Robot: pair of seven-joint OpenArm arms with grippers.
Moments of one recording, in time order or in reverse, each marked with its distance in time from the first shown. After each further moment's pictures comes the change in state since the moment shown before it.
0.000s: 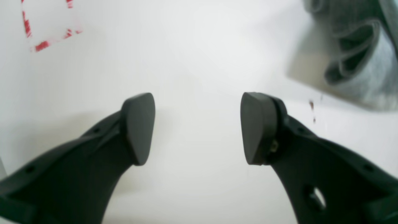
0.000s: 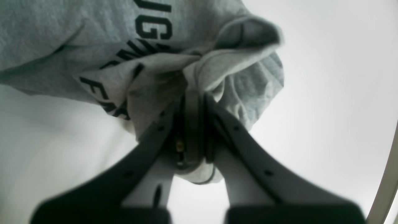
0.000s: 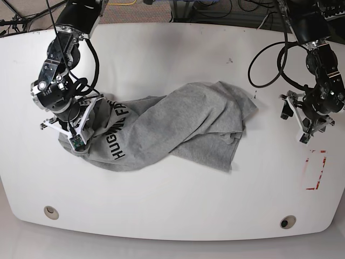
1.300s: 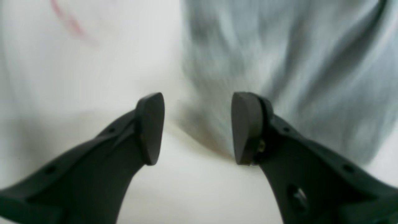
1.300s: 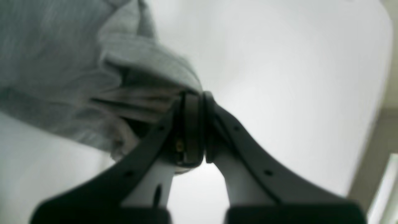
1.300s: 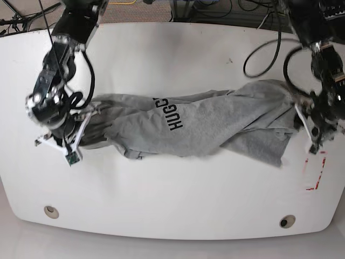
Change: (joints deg) left arm -9.8 0.2 -1.0 5.3 2.0 -0.3 8.5; right arm 10.0 2.4 -1.6 -0.9 -0.1 0.3 -2.7
